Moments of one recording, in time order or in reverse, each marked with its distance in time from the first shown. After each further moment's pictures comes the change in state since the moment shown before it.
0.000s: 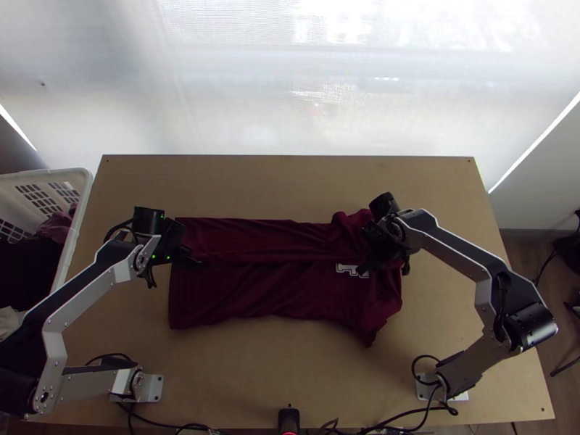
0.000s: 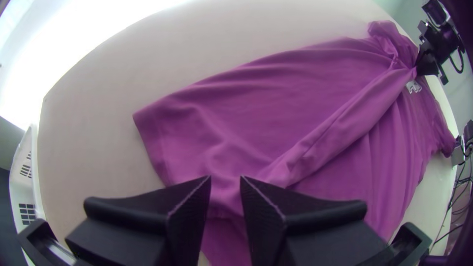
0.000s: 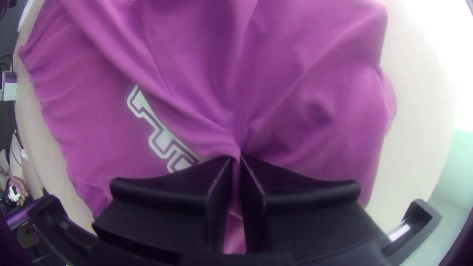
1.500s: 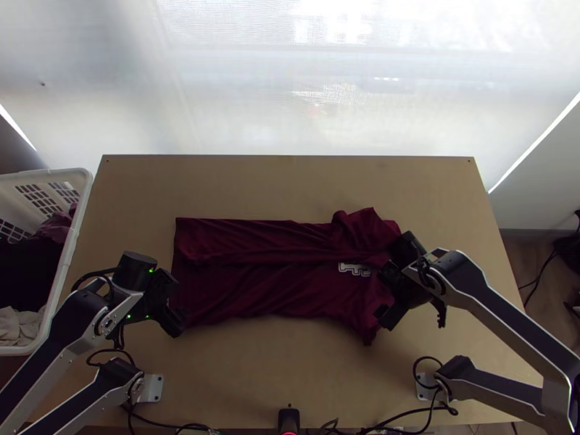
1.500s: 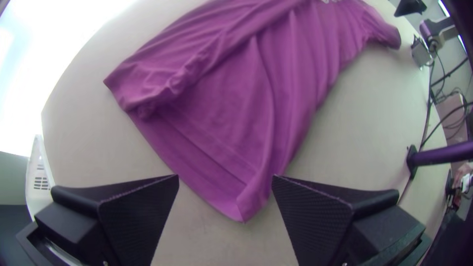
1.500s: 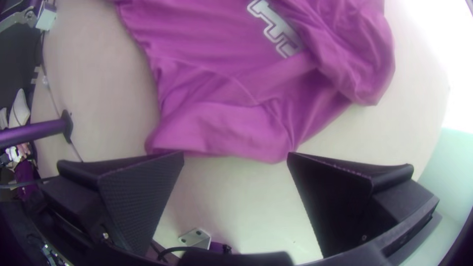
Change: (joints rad) left arm -0.245 -0.543 -0.073 -0.604 -0.068 0.041; right arm 0.176 -0.534 -0.215 -0.338 -0.010 0.042
